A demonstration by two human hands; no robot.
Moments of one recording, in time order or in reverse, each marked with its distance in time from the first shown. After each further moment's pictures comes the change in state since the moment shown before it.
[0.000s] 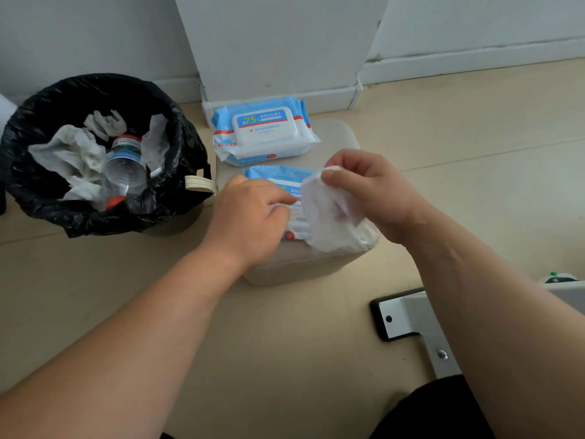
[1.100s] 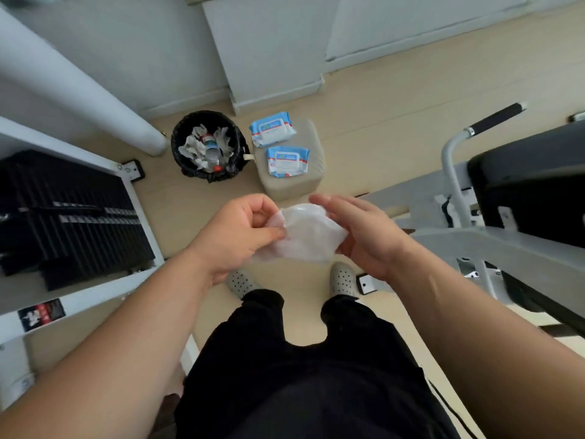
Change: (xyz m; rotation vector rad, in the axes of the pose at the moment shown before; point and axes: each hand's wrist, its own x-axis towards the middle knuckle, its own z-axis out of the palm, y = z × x) left_hand -0.225 0.361 -0.398 -0.656 -0.458 -0.563; right_hand -0.384 -0.425 -0.015 0.573 -0.028 0.588
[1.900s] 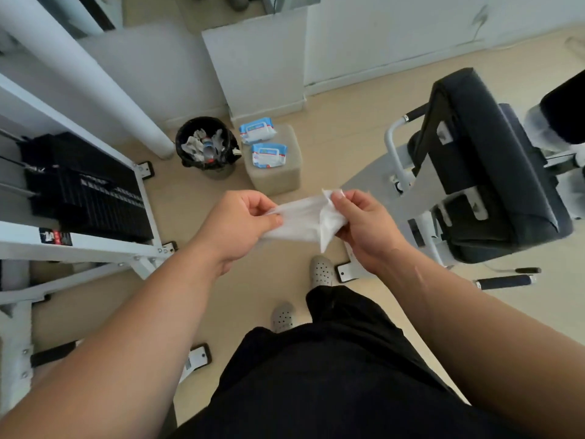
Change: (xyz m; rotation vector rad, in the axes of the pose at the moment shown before) left_hand -0.176 -0.021 0.180 0.070 0.231 0.147; right_hand -0.201 0.102 -0.095 0.065 0.146 -0.314
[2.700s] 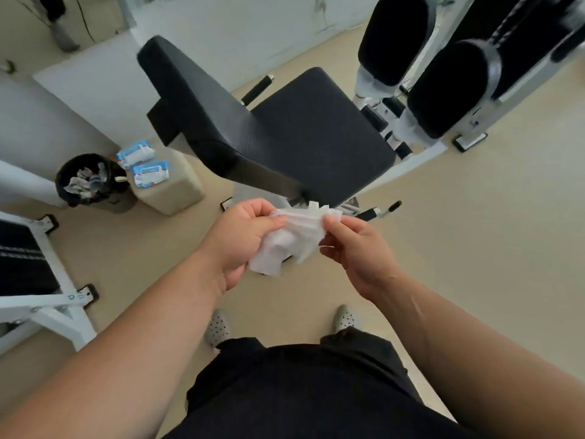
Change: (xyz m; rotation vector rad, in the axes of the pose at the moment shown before) left_hand -0.121 0.052 0.413 -0.010 -0.277 -0.072; right_hand -0.180 0.052 -0.395 0.133 0.171 -0.055
